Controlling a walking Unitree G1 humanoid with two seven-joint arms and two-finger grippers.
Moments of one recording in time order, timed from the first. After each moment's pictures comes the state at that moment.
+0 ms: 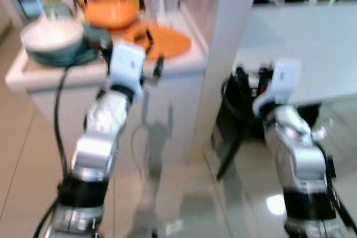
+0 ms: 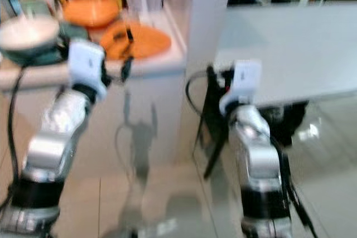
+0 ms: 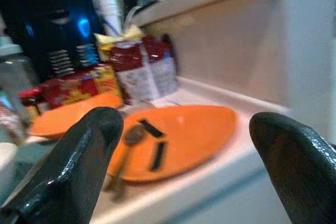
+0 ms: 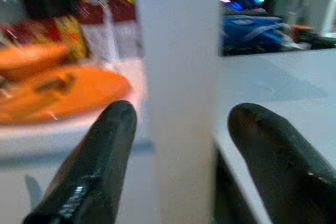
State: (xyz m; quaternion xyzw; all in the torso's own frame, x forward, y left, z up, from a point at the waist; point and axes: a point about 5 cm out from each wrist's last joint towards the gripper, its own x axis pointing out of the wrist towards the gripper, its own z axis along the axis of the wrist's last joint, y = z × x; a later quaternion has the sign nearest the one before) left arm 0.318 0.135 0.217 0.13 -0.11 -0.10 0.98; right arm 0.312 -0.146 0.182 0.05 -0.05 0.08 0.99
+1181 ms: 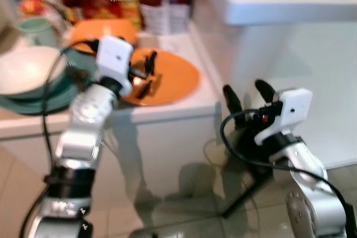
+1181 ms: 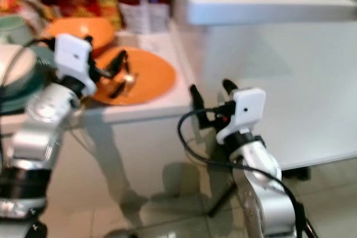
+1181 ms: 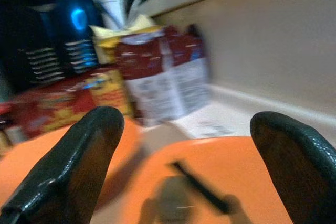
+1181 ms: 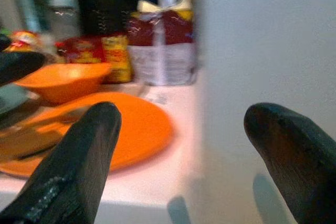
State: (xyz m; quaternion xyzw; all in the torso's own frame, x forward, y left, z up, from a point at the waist) left arm 0.330 0.164 0.220 0.13 -0.11 -0.14 0.98; right arm 0.242 -0.130 0.176 0.06 -0.08 0.18 0.98
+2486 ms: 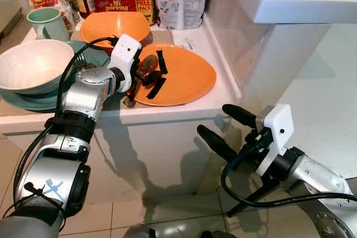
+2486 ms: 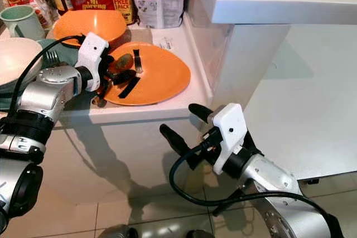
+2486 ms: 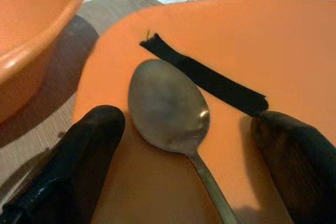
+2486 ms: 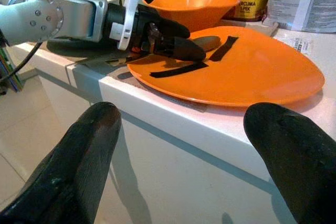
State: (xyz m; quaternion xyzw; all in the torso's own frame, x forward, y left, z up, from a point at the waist) left arm 0.391 0.171 0.196 0.13 0.13 -0.26 0.95; right arm 0.206 -0.128 0.183 0.00 0.01 0.38 0.92
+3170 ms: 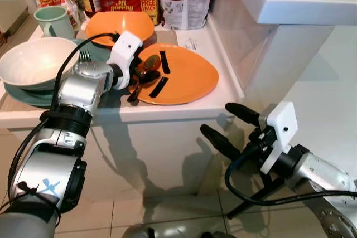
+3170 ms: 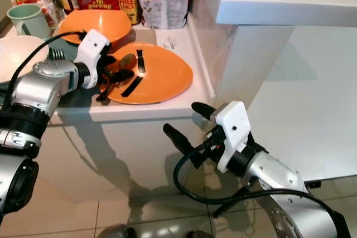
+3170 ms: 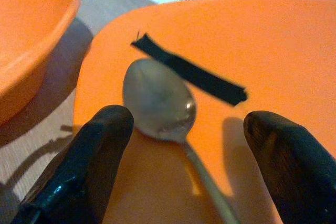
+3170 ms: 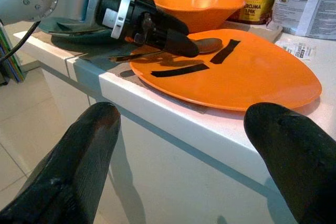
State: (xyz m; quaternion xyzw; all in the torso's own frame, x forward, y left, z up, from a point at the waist) left arm 0.389 0.169 0.211 0.14 0.15 -0.30 0.93; right arm 0.208 -0.133 0.187 -0.02 0.00 0.38 0.92
